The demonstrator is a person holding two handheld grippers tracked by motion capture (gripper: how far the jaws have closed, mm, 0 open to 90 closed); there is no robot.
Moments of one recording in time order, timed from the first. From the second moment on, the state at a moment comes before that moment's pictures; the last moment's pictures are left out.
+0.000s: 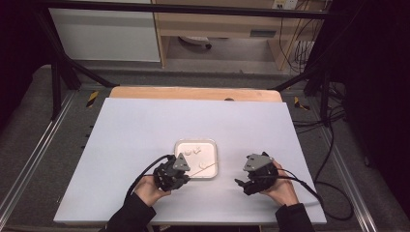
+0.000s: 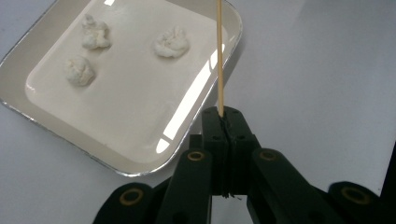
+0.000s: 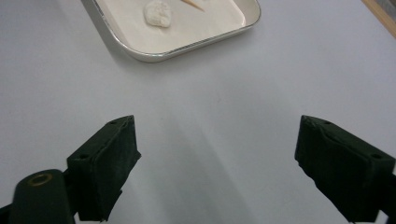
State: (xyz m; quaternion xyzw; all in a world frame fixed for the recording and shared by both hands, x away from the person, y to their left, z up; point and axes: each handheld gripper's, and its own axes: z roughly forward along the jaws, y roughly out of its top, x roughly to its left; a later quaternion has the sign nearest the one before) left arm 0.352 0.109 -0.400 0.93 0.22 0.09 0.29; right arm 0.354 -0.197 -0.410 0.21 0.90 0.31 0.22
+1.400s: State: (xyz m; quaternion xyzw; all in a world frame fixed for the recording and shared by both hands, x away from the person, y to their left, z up) left arm 0.323 0.207 -0.419 0.83 0.34 0.14 0.42; right arm 0.374 -0.172 -0.415 0.33 0.85 0.41 0.11
